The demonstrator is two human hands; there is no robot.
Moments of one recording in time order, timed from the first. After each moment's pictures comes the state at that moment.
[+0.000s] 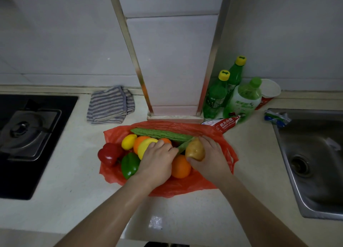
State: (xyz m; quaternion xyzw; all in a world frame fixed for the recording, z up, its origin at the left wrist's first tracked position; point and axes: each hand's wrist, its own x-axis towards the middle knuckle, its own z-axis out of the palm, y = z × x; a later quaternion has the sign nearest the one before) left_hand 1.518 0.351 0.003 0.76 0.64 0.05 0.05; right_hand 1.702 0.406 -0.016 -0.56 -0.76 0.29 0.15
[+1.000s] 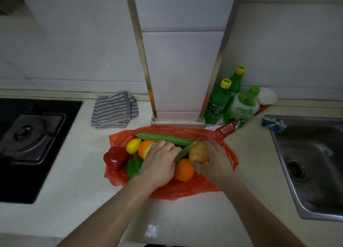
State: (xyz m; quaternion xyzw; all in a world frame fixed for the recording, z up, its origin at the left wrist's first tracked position) left_hand 1.502 0.345 0.021 0.76 0.64 0.10 0.09; right_hand 1.700 0.397 0.006 -0.59 -0.75 0.27 0.11
